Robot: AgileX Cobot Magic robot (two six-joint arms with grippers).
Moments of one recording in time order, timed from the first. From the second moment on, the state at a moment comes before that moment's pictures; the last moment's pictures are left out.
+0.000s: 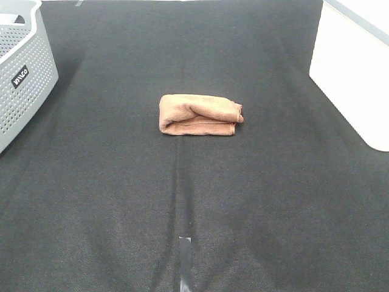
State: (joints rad) left arm -0.30 0.08 -0.52 -0.11 1.09 0.07; right arm 0.14 0.01 -0.54 0.07 1.13 -0.06
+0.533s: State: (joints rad) left arm -0.30 0.08 -0.50 -0.14 1.06 0.11; right arm 0.14 0.01 -0.51 0.10 1.07 -0.09
